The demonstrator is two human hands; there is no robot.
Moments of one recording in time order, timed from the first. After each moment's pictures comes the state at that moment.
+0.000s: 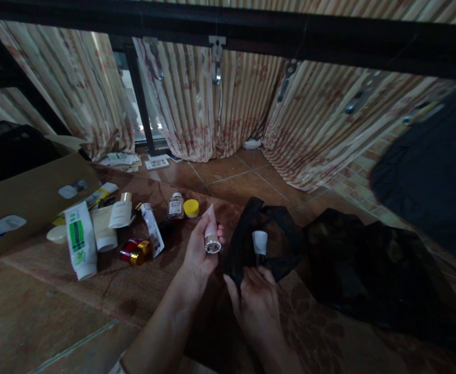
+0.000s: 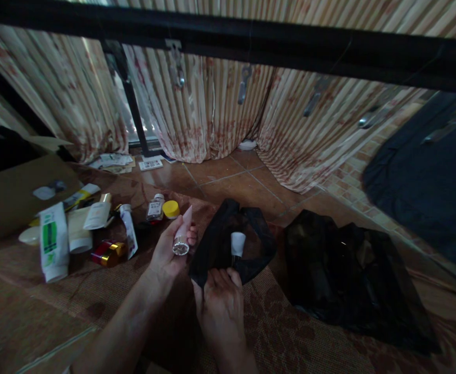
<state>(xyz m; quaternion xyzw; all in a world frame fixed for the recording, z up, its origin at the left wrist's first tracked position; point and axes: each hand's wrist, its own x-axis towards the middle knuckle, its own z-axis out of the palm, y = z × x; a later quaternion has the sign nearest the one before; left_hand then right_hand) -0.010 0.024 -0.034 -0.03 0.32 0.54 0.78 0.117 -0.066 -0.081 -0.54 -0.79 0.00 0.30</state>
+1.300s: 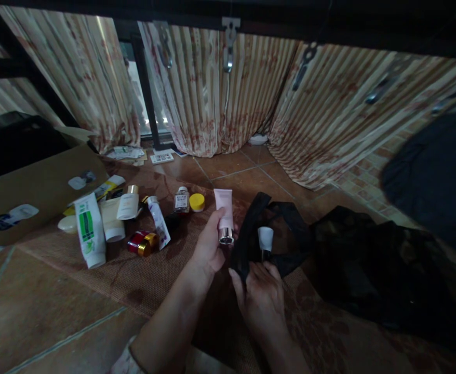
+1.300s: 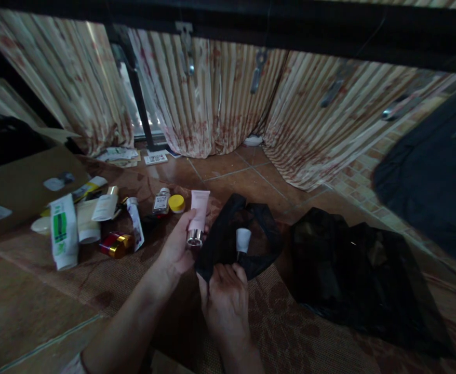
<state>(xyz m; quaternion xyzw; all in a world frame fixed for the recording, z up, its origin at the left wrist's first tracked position) 0.001 0.021 -0.041 0.07 0.40 0.52 0.75 0.117 -0.067 -0.079 -0.54 -0.79 0.00 0.28</state>
